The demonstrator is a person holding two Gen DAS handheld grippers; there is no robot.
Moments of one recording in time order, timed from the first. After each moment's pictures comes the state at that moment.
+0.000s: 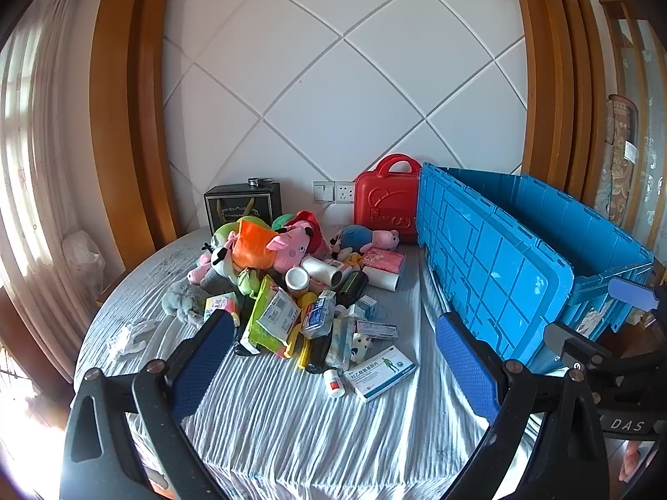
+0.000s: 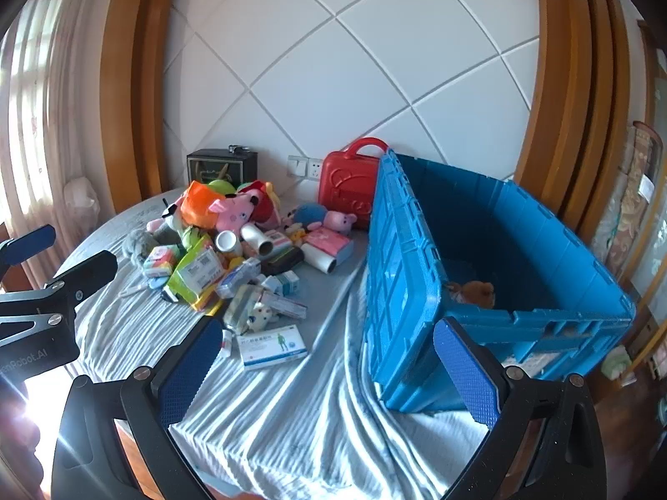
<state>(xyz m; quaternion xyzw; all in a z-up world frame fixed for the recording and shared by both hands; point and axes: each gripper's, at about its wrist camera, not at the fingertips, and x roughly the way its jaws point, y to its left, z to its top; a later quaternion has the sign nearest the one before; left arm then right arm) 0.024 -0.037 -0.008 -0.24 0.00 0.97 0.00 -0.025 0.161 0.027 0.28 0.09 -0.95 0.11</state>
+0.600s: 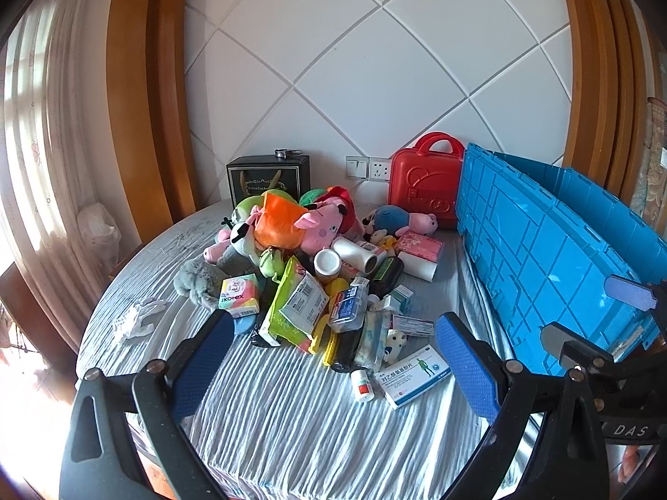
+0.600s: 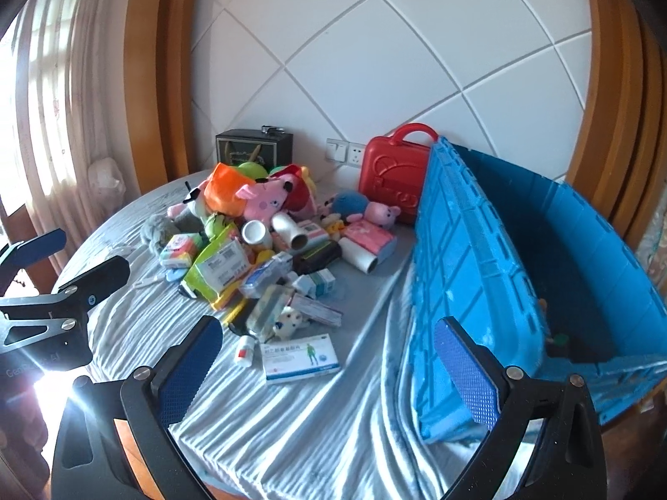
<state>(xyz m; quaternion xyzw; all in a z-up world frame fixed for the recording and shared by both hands) -0.039 -0.068 -0.041 -0.28 -0.02 0.96 -0.05 -0.094 0.121 -0.001 0.31 0.11 -0.93 0.18</state>
